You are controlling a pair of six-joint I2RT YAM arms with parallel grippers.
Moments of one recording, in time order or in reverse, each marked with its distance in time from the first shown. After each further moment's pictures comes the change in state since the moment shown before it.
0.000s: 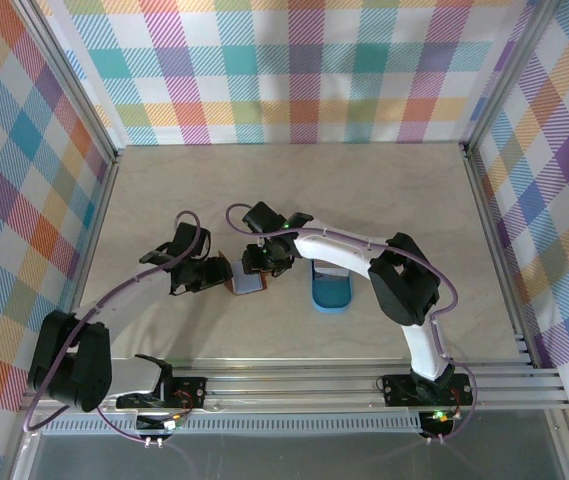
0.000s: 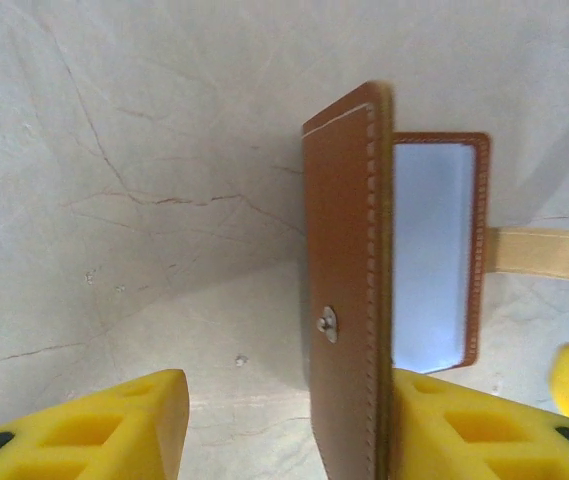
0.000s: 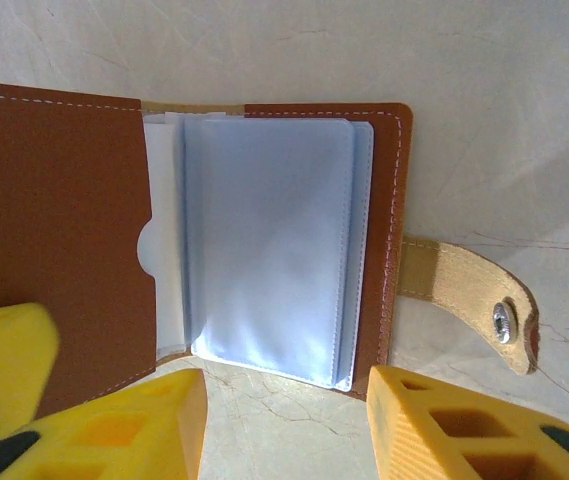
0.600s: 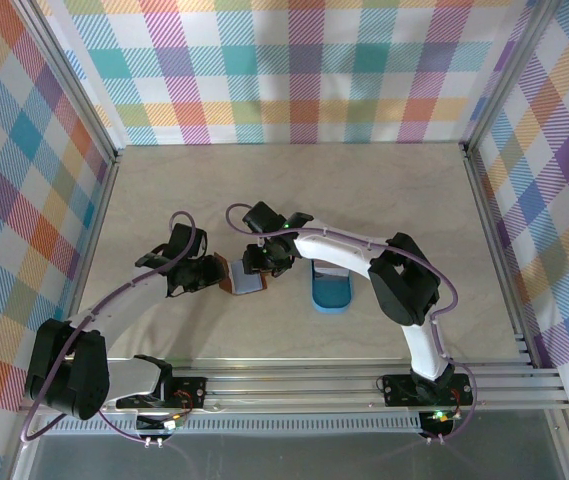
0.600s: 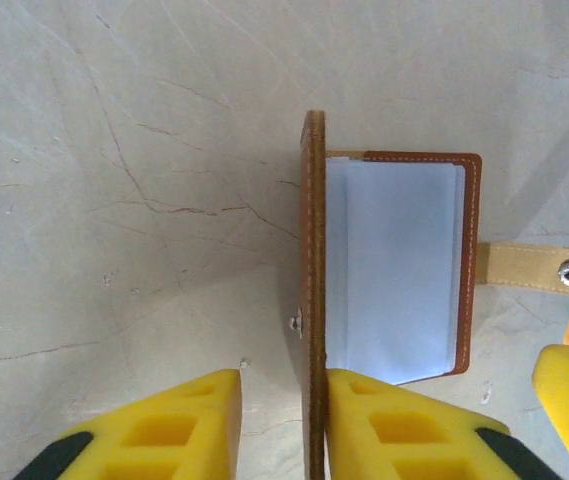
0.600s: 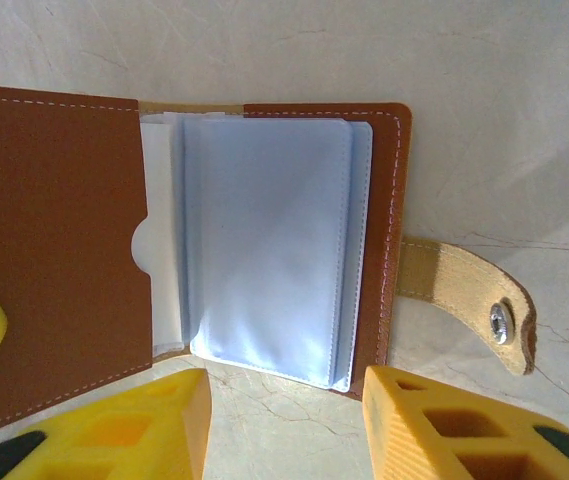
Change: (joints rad) left arm 0.011 -0.025 -0.014 0.006 -0.011 -0.018; right arm 0.000 0.000 0.000 0.000 0.000 -0.003
